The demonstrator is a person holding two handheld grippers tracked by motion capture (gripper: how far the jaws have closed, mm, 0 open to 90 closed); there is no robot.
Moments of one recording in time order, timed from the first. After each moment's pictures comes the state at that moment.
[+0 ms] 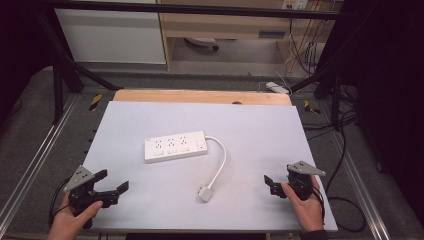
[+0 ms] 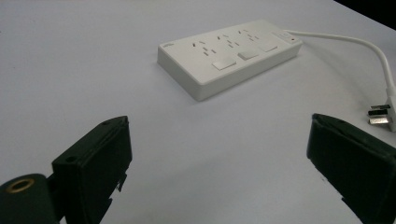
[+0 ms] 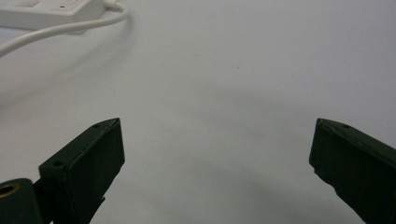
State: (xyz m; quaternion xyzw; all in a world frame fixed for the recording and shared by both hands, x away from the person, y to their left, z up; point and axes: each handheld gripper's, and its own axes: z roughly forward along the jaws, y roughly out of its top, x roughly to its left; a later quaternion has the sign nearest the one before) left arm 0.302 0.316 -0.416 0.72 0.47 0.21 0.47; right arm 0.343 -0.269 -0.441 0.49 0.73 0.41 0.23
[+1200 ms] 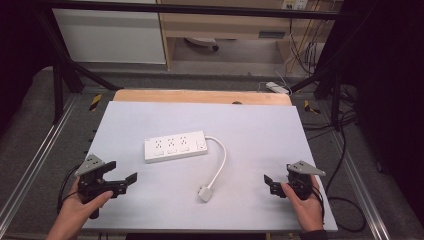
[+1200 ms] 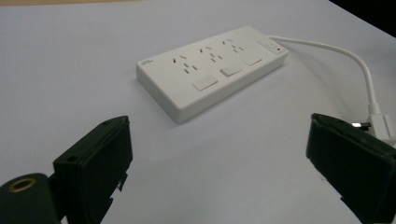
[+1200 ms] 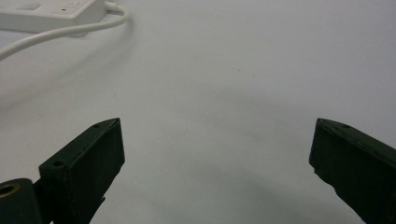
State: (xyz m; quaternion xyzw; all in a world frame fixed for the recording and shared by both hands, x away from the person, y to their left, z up) left arm 0.325 0.292 -0.390 0.74 0.46 0.18 0.46; right arm 0.344 -0.269 -0.441 0.49 0.73 0.42 0.23
